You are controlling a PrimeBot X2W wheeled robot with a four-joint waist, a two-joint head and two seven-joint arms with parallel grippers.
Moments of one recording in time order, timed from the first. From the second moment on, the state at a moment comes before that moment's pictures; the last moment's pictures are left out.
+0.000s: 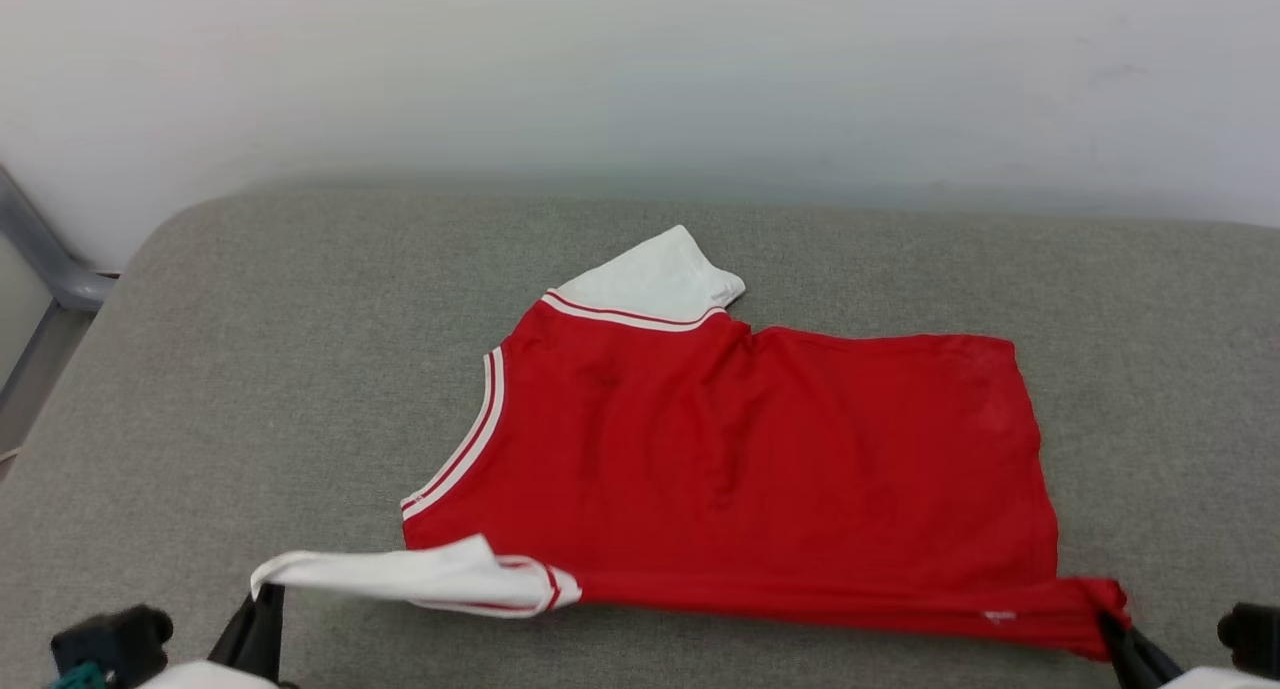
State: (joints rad) left arm 0.20 0.52 -0.23 -0.05 -0.84 0.27 -0.10; right arm 0.22 -0.10 -0.20 0.00 0.29 0.13 0.30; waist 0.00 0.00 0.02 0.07
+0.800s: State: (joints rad) left arm -0.30 0.43 -0.38 0.37 -0.82 0.03 -0.05; right arm -0.15 -0.16 -0.05 0.27 0.27 0.13 0.26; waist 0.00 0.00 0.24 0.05
